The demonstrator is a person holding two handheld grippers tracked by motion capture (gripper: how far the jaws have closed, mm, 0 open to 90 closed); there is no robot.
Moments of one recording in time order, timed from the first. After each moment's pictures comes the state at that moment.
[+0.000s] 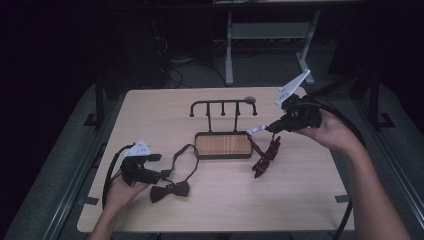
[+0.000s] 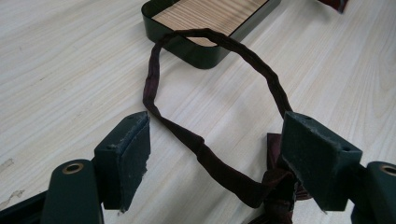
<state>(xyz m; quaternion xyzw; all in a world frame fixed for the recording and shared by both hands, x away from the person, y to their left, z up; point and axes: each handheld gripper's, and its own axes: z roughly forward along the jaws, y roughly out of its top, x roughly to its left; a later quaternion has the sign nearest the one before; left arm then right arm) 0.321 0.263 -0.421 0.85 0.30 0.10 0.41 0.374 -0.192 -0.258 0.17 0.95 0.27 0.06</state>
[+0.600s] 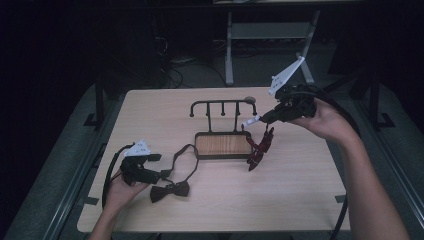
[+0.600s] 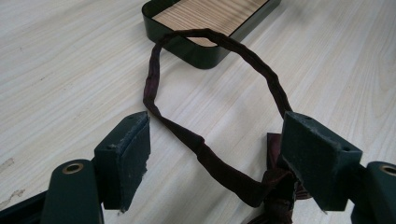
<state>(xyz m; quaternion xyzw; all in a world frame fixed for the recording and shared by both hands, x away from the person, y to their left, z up) 0.320 0.264 -0.420 0.85 0.31 0.09 0.41 0.381 -0.175 -0.232 0.16 0.94 0.28 0.08</state>
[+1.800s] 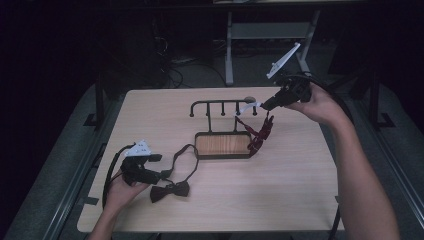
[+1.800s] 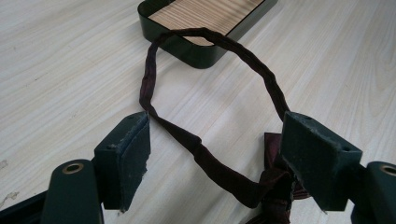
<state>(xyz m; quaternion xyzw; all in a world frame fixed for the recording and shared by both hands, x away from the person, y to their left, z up) 0.320 0.262 -0.421 0.86 0.30 0.09 0.41 0.432 -0.183 -0.240 0.23 0.94 0.26 0.07</state>
